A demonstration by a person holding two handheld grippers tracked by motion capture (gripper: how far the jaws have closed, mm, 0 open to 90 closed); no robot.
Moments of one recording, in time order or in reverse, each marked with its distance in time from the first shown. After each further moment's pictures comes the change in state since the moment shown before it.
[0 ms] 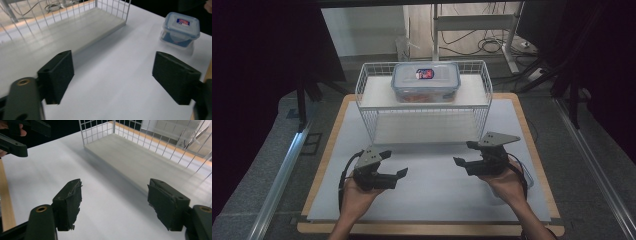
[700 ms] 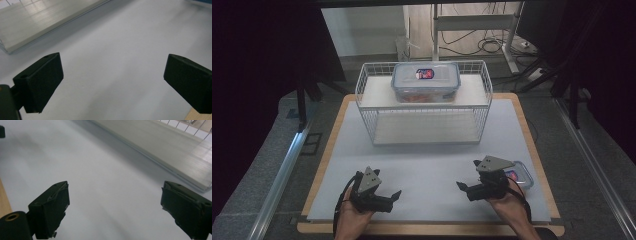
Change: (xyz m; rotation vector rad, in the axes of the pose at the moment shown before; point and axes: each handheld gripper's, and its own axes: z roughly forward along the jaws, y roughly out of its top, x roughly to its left) left arm -0.018 -0.049 -0.008 0.141 0.134 0.052; right arm 0.024 -0.056 0.002 0.107 -0.072 -0.038
